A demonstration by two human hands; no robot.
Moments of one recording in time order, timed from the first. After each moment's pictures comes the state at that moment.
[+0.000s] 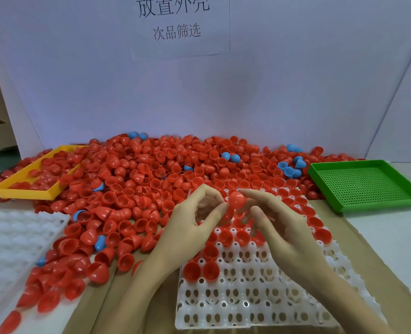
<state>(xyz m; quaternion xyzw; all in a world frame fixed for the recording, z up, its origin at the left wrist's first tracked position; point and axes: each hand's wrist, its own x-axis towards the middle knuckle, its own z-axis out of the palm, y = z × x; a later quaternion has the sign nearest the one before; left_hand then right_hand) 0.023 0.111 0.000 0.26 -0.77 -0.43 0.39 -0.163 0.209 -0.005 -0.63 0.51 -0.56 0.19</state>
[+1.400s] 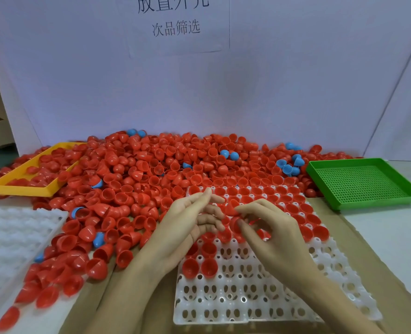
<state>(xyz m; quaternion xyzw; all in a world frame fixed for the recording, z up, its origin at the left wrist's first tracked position) 0.022 0.102 -0.005 0.28 -0.53 -0.72 0.35 -0.156 0.206 -0.016 -0.65 0.57 -0.50 0.07</state>
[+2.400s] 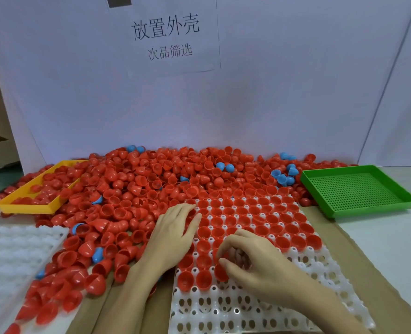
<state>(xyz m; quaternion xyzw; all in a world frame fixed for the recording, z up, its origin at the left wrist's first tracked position) 0.031 0.059 -0.052 0.43 -0.85 -0.15 0.27 -0.158 0.216 -0.010 -0.72 0.60 -0.29 0.20</state>
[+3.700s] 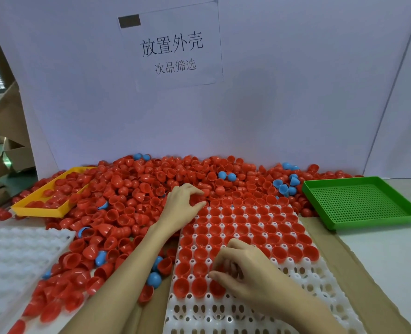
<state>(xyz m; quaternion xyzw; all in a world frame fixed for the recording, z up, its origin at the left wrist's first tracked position) -0.012 -0.002 -0.015 0.43 -0.84 -0.14 0.30 -0.159 0.212 -0.015 -0.74 0.59 -0.27 0.18</state>
